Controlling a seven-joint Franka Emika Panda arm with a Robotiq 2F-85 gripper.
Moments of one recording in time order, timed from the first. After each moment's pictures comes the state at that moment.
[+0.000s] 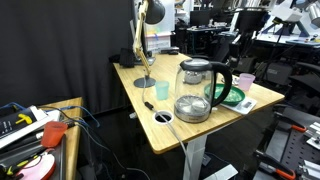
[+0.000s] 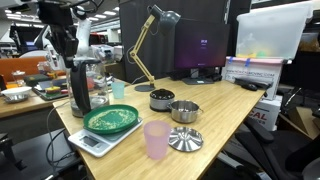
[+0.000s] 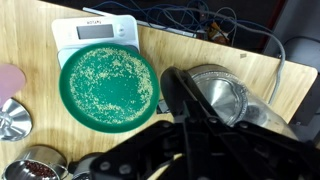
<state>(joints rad) 0.05 -0.52 0.02 -2.80 0.07 2.37 0.07</state>
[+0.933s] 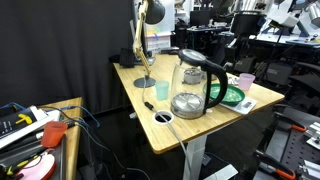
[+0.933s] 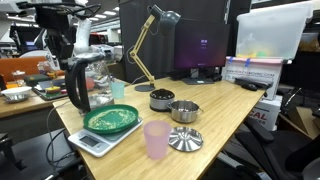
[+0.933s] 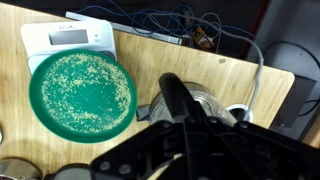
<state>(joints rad) 0.12 -0.48 0.02 -2.79 0.15 2.40 0.06</state>
